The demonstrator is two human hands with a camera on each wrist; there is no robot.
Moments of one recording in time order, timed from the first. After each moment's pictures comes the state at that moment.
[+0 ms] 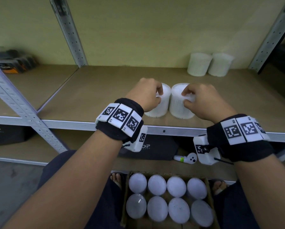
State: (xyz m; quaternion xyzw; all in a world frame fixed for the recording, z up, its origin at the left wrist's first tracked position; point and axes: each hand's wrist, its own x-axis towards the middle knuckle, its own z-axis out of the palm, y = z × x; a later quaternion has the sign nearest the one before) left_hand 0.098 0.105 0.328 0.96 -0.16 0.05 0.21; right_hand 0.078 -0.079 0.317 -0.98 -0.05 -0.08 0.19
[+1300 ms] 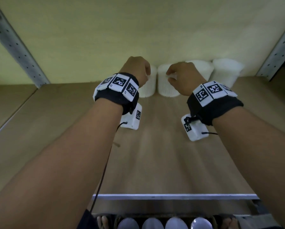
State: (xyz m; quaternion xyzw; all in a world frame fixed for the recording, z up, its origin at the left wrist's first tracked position) left_hand 0.348 0.056 0.328 0.97 -0.15 0.06 0.16; right_hand 0.321 -0.112 0.305 -0.98 -0.07 -0.11 0.17
